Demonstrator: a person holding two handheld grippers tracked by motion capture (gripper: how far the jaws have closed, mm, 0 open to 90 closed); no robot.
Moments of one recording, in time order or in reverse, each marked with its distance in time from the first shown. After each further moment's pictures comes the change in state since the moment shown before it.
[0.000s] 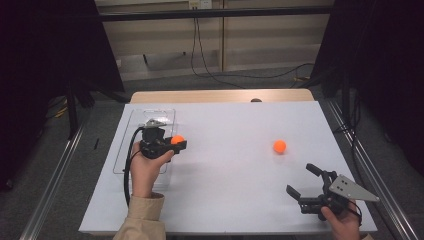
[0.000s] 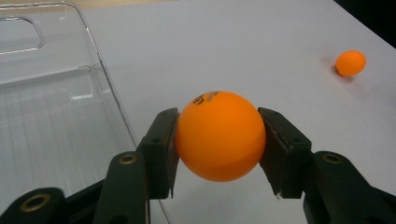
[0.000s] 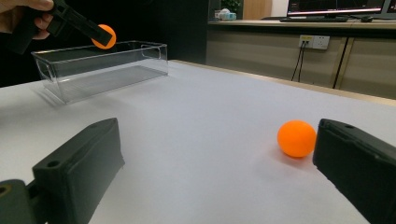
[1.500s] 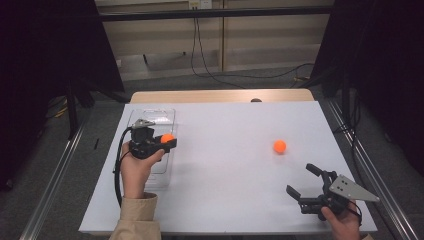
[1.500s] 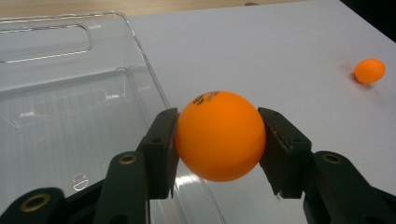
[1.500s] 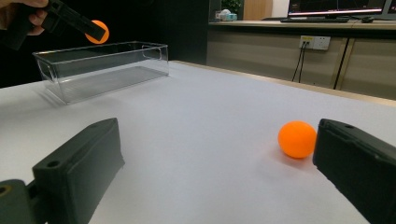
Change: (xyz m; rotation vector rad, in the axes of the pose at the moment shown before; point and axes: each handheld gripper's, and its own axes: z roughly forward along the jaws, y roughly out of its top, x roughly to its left) left arm 0.015 -0.003 -0.019 -0.033 0.060 -0.018; right arm 0.000 0.000 0.000 -0.003 0.003 -0.001
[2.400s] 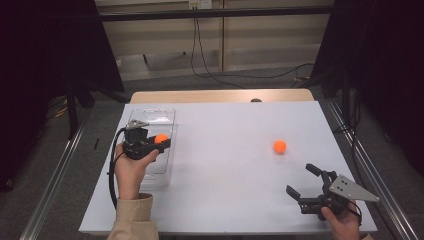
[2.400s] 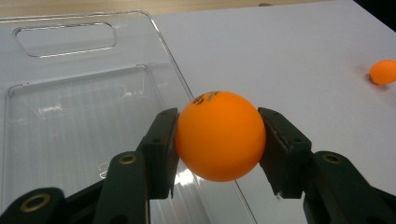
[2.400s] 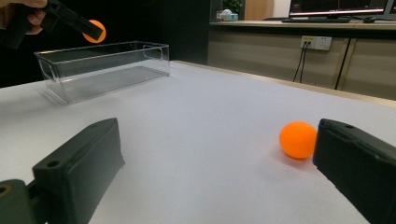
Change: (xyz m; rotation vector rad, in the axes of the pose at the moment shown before) left arm 0.010 -0.003 -0.008 -0.004 0.038 -0.007; right arm 0.000 0.000 0.000 0.000 0.005 -0.001
